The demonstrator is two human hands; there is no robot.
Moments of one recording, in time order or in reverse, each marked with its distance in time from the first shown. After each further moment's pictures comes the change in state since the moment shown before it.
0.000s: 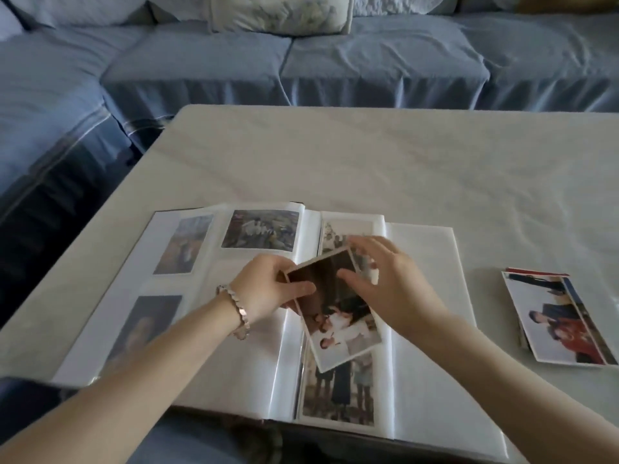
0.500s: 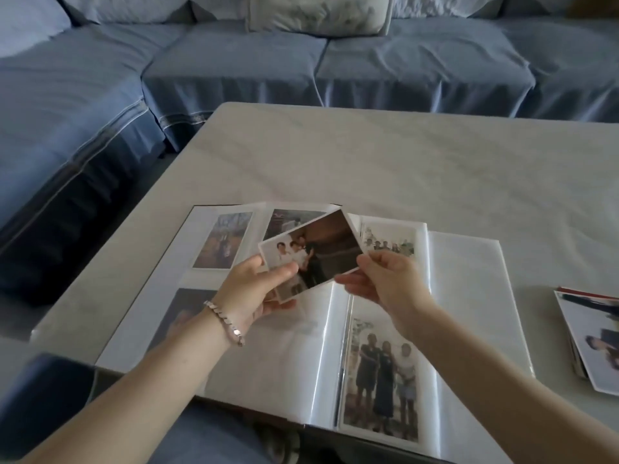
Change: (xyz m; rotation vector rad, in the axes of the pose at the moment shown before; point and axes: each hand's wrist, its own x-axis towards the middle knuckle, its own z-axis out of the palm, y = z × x) left_hand -0.018 -0.046 -0.039 -0.769 0.205 -0.206; right_hand 0.028 -0.031 0.045 0.985 -0.078 0.559
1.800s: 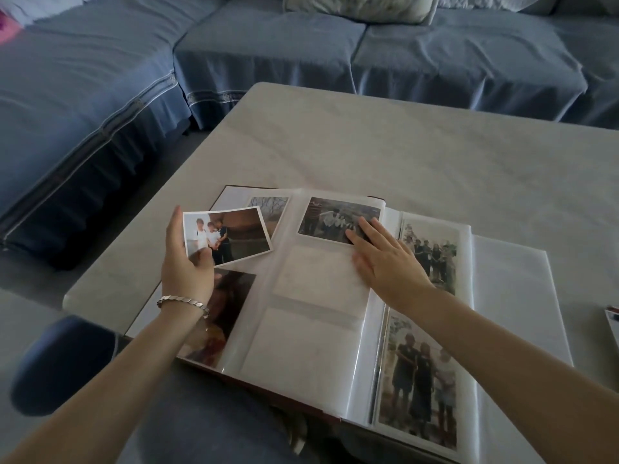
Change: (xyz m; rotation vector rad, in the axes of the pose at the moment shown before) left_hand 0.021 -0.025 -0.122 0.525 0.719 0.473; right_hand 0.071 0.037 0.018 -1.560 -0.149 -0.595
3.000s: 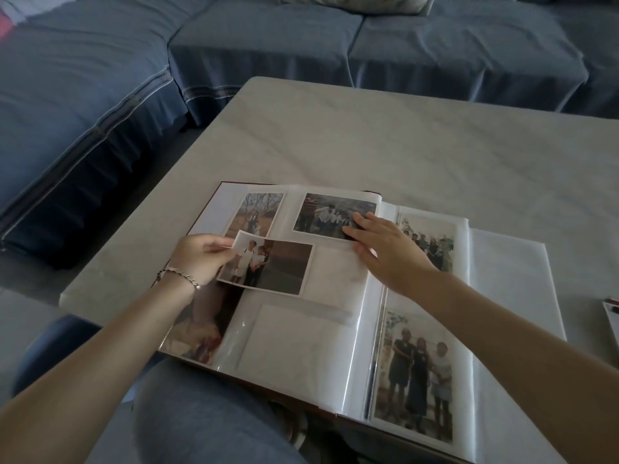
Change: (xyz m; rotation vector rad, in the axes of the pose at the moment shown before) left_hand 0.014 0.024 0.004 0.171 -0.348 -0.115; right_hand 0.006 0.006 -0.014 0.133 -0.019 -0.018
